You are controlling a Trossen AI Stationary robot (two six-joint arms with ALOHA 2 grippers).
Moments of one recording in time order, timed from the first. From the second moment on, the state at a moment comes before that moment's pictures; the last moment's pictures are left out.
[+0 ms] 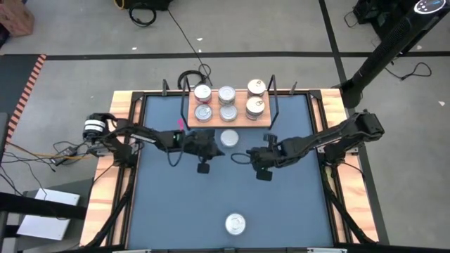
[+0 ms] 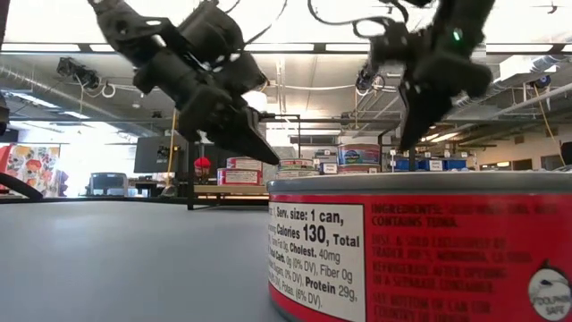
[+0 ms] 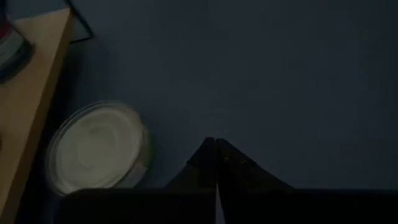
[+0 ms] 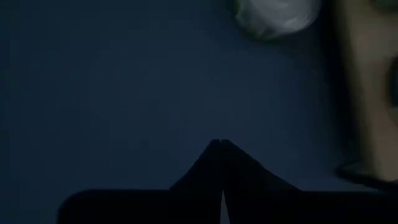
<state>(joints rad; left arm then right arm) 0.04 1.59 0.74 0.23 0.04 0.22 0.21 1.55 1.07 -0.80 0.37 0.32</state>
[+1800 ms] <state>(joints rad) 0.05 1.84 0.97 0.09 -0.16 0.46 0.25 1.51 0.88 -0.55 0.33 0.39</state>
